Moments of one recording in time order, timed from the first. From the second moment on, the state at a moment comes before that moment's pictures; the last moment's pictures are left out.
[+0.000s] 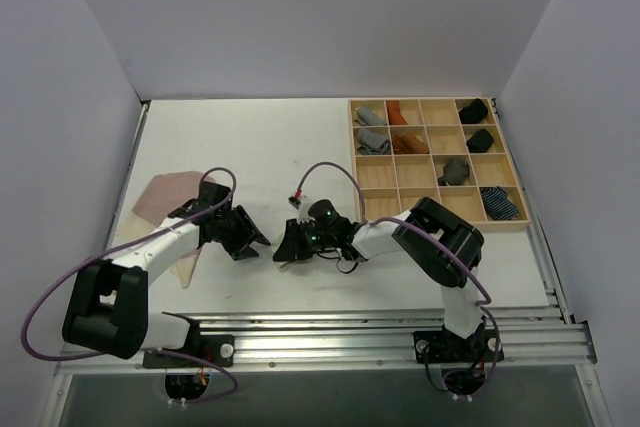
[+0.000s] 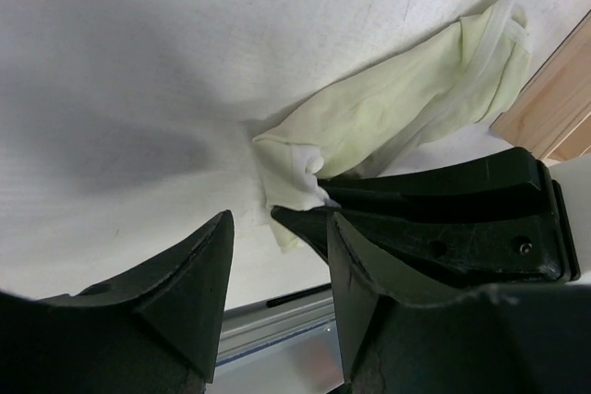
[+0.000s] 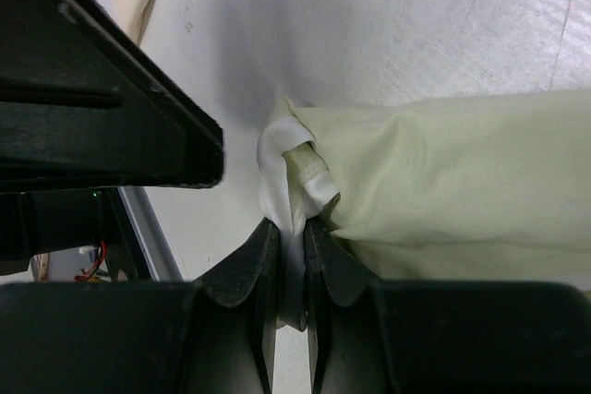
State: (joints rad) left arm -0.28 1.34 0.69 -0.47 0.32 -0.96; right arm 0.88 1.96 0.85 0.52 -0.43 0.71
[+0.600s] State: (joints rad) left arm -0.39 1.51 0.69 -0.30 0.29 -1.00; right arm 0.88 1.95 0.84 0.54 -0.45 0.73
